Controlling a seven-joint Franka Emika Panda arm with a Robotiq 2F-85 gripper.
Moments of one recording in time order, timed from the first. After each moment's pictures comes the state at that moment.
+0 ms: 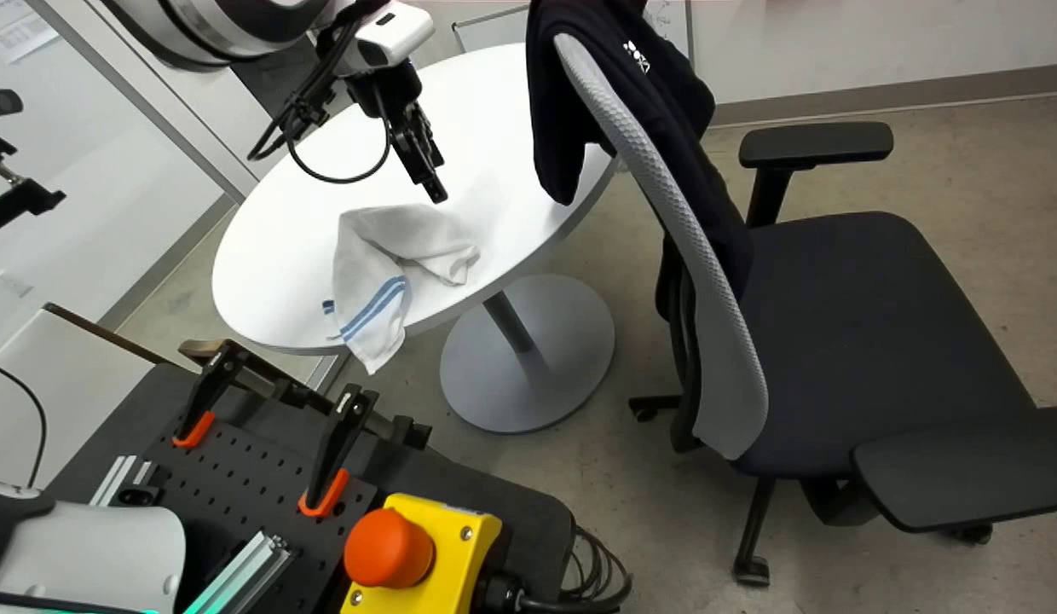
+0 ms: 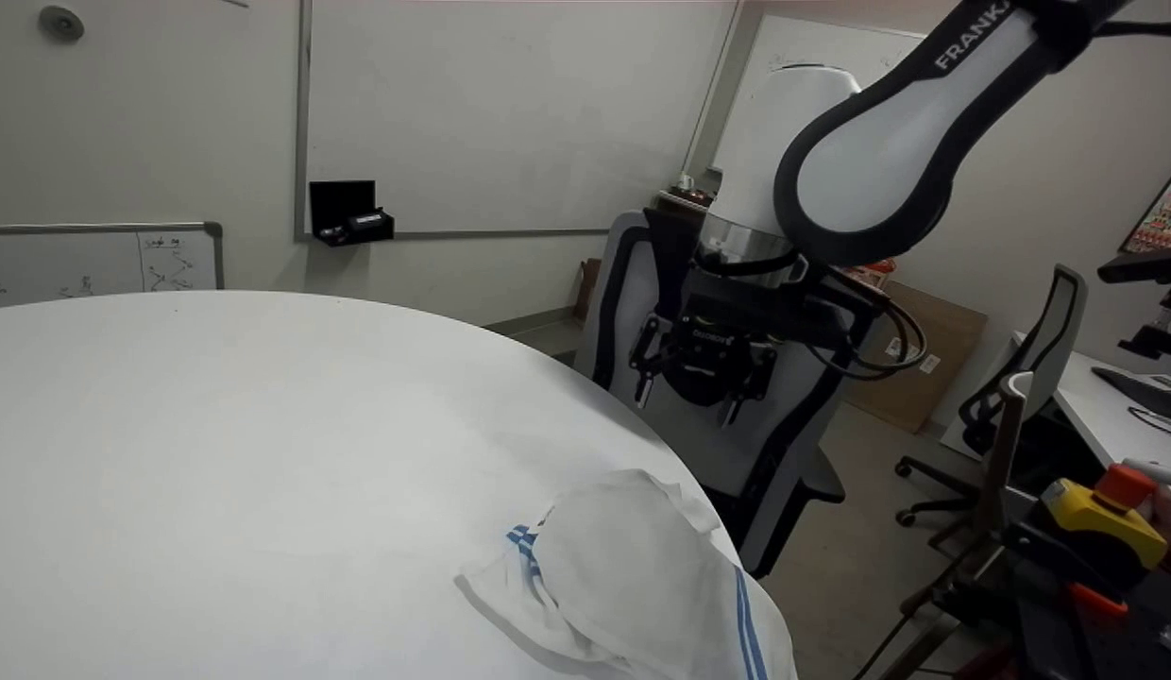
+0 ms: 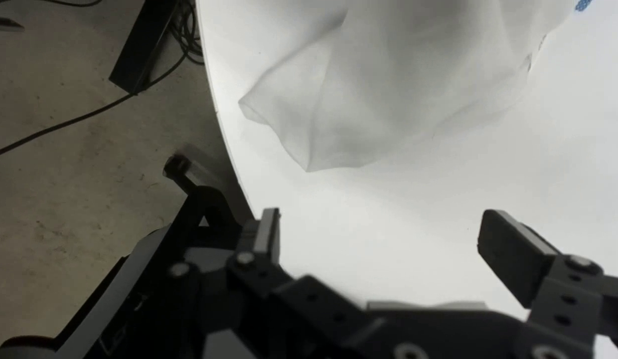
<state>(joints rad) 0.01 0.51 -0.03 -2.26 -0.02 2.75 0.97</state>
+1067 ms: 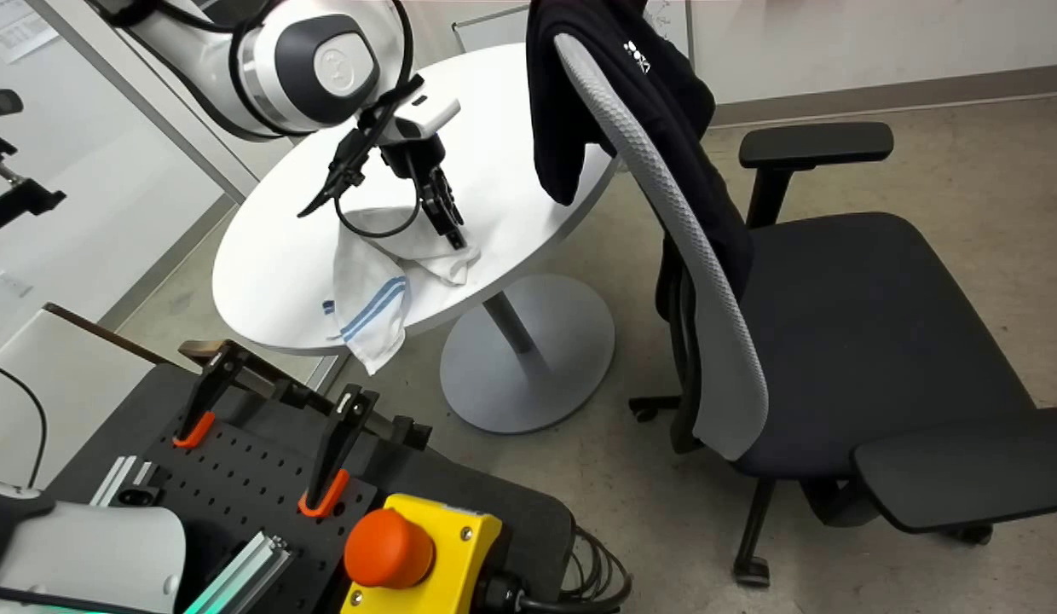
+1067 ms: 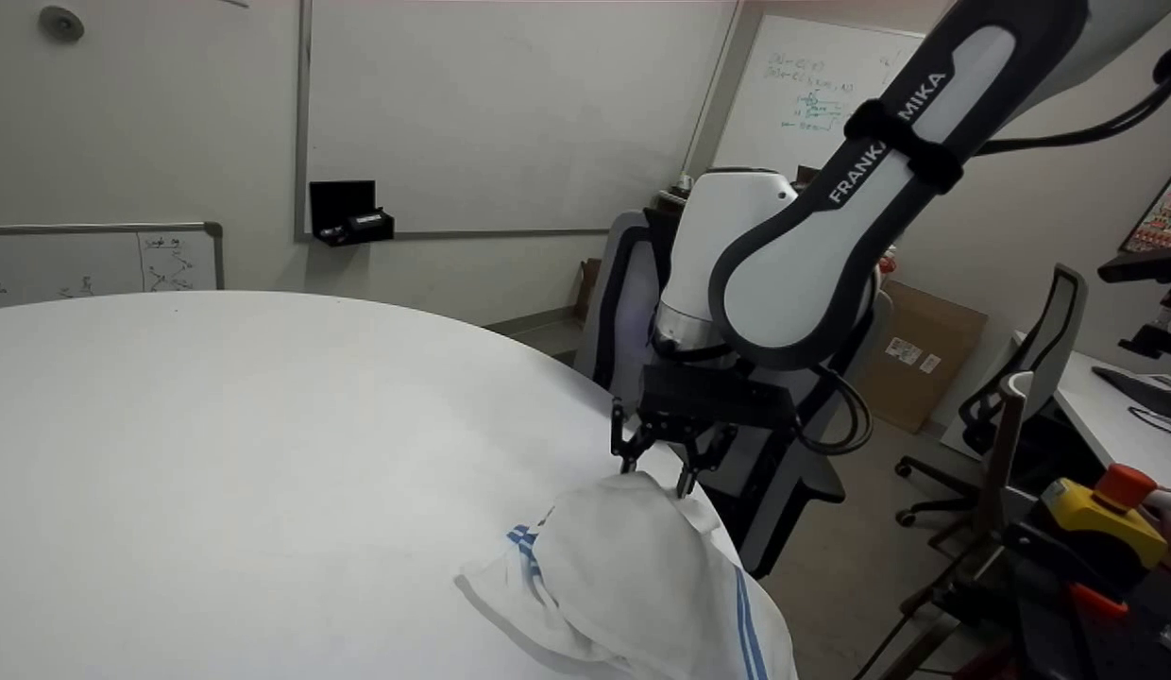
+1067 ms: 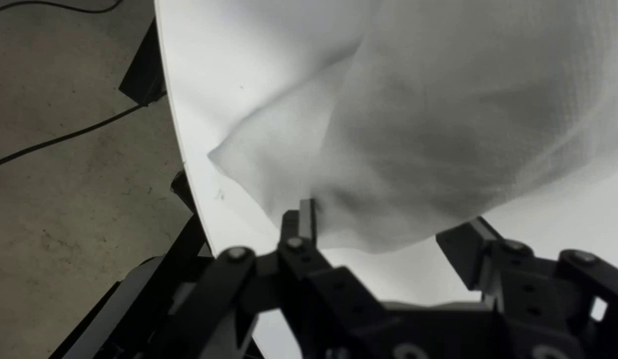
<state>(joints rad) 0.09 0.74 -0.07 -2.14 0.02 2.79 0.96</state>
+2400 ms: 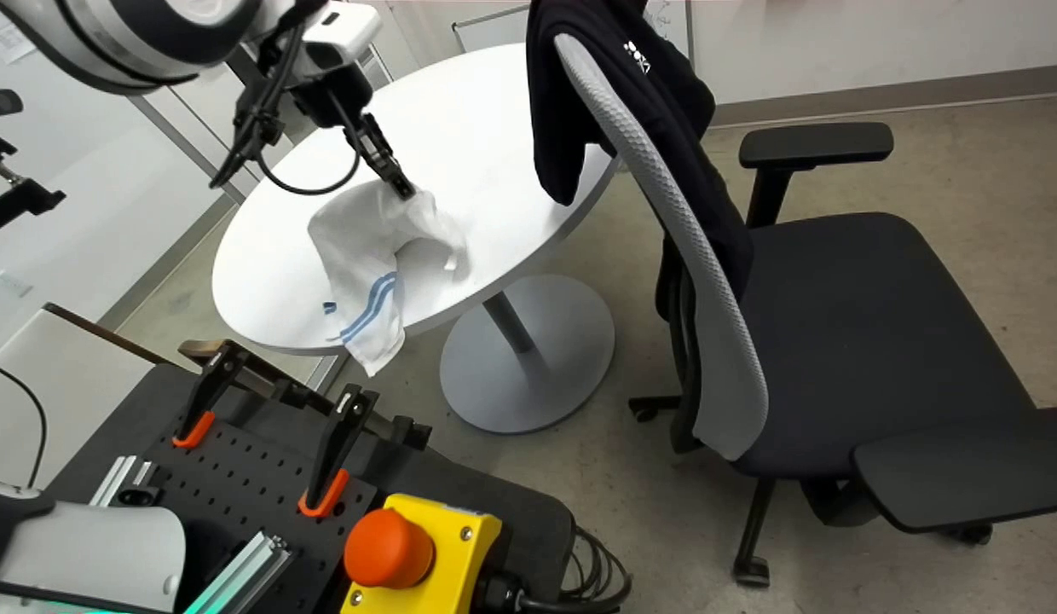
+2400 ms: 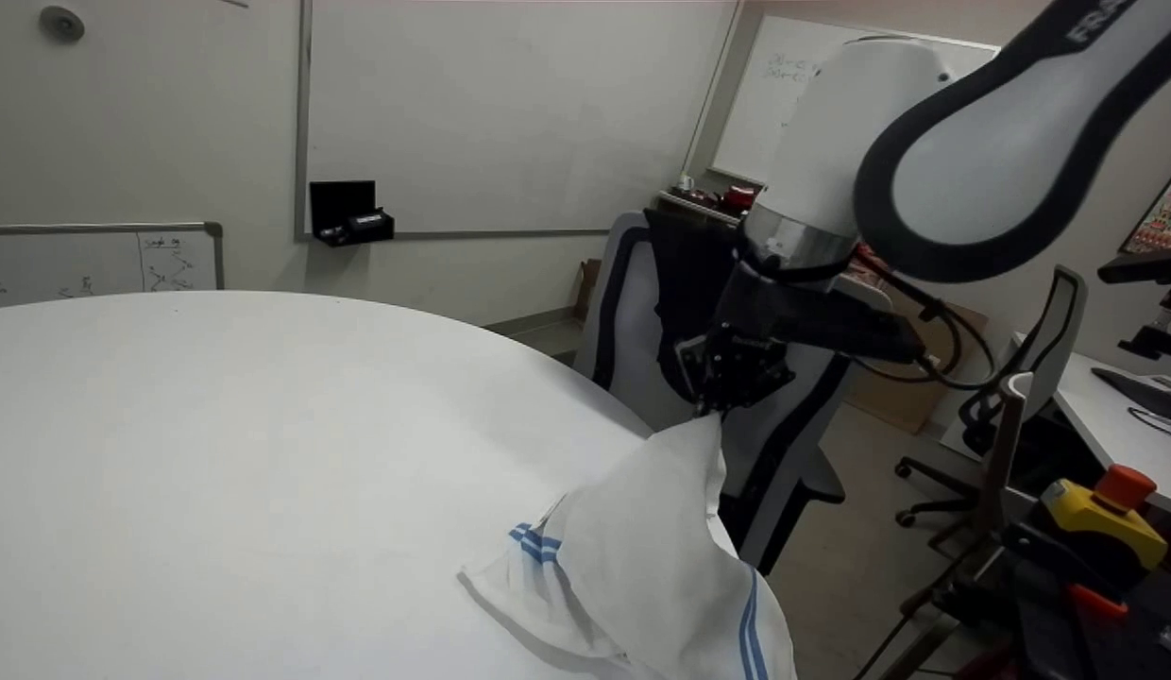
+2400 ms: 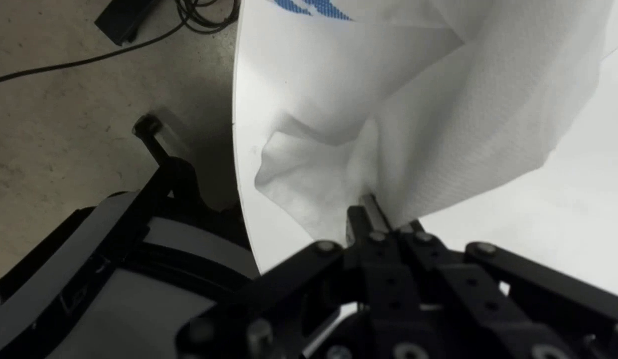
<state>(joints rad) 0.17 0.36 -0.12 -2.46 0.02 2.88 0.75</state>
